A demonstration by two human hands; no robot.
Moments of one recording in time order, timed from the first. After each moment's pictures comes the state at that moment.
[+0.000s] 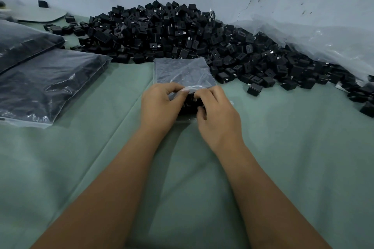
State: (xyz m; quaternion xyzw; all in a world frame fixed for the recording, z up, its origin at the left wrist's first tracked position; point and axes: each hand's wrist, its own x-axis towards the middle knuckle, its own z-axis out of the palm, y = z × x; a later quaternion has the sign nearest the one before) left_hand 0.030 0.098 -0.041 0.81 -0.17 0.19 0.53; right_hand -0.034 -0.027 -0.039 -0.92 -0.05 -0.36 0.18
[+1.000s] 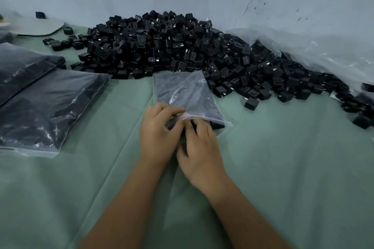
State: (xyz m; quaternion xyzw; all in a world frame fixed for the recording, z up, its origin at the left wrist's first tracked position) left_hand 0.018 0.103 -0.040 0.80 -0.19 0.31 0.48; right_hand -0.042 0.003 -0.041 -0.95 -0.02 -0.21 0.21
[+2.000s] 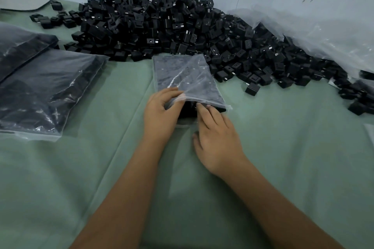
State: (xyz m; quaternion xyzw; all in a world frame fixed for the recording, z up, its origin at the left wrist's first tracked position) left_hand 0.029 0.104 -0.039 0.75 -0.10 0.09 0.65; right_hand -0.060 -0.020 -0.030 -0.99 -0.05 -0.12 -0.02
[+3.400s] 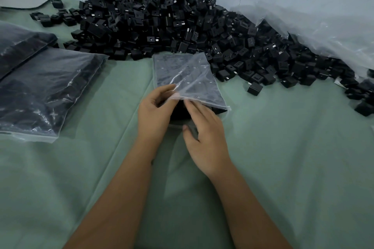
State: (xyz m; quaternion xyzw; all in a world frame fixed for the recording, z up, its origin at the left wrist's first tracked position) left_hand 0.032 0.110 -0.038 0.65 -0.06 0.04 0.76; right_hand -0.045 -0.002 -0.038 -0.92 -0.03 -0.21 0.32
